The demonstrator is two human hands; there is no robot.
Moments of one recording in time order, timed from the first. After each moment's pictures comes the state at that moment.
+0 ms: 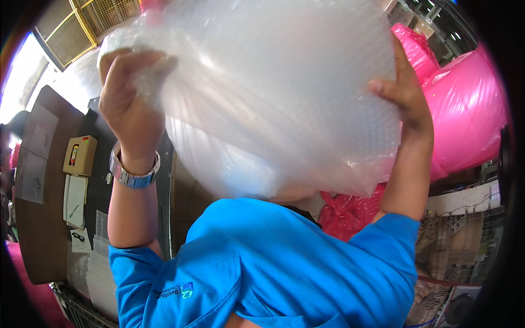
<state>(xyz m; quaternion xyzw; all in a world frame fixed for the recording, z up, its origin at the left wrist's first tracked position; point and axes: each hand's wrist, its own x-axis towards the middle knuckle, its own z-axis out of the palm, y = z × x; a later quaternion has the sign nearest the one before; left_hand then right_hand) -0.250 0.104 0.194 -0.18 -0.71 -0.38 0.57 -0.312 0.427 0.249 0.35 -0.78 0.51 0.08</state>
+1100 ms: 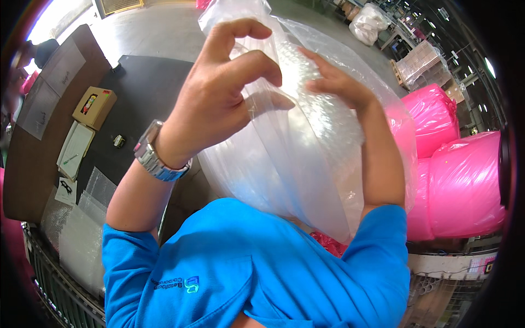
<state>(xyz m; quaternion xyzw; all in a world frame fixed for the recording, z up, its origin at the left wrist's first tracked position) -0.244 0.088 0.197 -0.25 -0.80 -0.28 0.47 -0.419 0.286 0.194 0.44 -0.76 0.40 -0.27</state>
